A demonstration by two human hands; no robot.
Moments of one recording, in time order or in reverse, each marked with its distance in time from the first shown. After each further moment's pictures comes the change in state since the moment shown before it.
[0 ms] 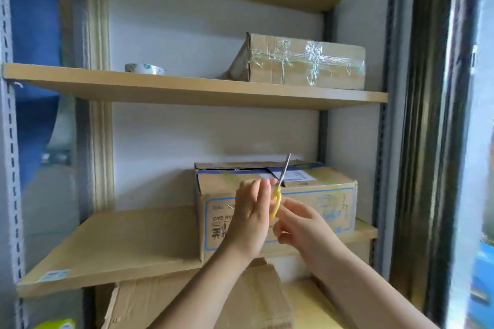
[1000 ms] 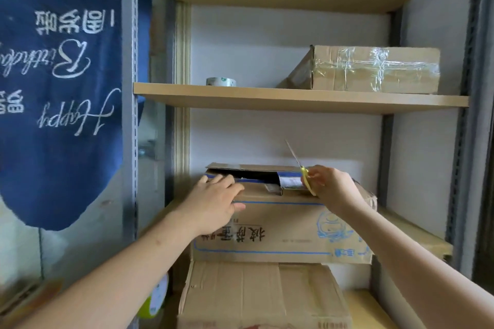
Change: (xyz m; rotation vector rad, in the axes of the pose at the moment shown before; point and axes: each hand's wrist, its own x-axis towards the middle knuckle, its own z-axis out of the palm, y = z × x) left_hand -0.013 0.014 -0.184 1.444 -0.373 0.050; right_hand 0.065 -0.031 0.028 -0.929 0.174 -0.351
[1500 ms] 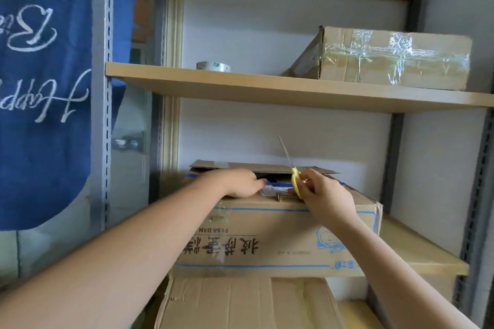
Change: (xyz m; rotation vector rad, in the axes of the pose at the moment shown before) left_hand 0.123 0.013 0.013 -0.340 -0.442 -0.156; right_hand 0.025 0.013 0.040 -0.130 0.008 0.013
